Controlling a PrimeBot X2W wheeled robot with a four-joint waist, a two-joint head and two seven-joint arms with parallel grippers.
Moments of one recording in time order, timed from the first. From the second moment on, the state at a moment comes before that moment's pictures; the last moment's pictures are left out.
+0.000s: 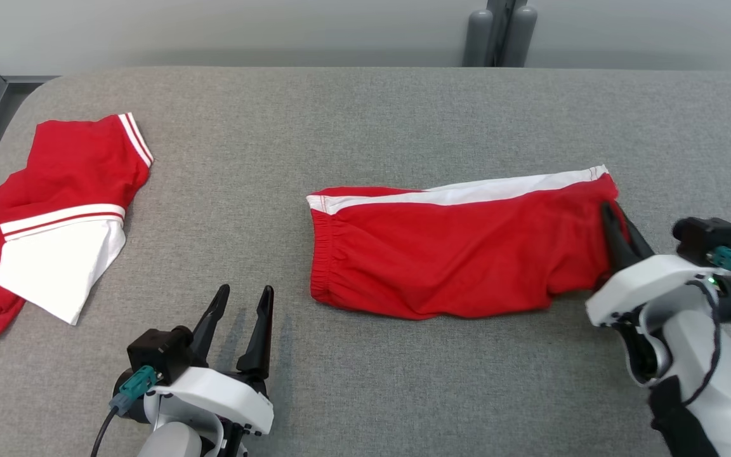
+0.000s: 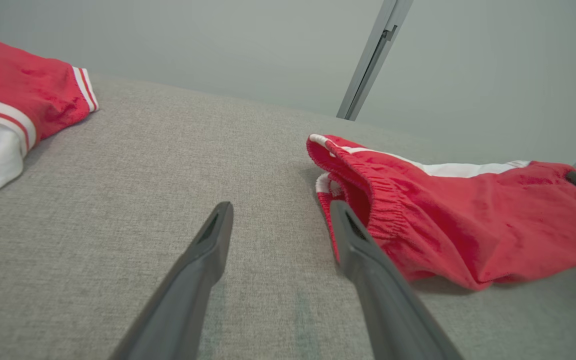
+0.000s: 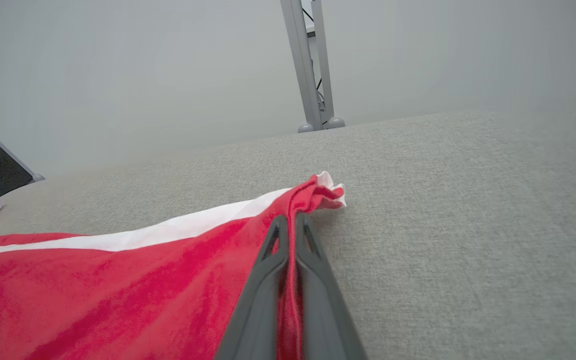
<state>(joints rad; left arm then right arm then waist) -0.20 0.05 -0.21 0.45 -0.40 -0.10 -0.26 -0.59 -0.16 0.21 0.85 0.47 0.13 -0.26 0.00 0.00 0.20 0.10</state>
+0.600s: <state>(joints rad) -0.19 0.05 -0.25 0.47 -0.42 -0.09 -0.26 -0.61 -0.05 0.59 0.72 0.53 0.13 -0.26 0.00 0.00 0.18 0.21</state>
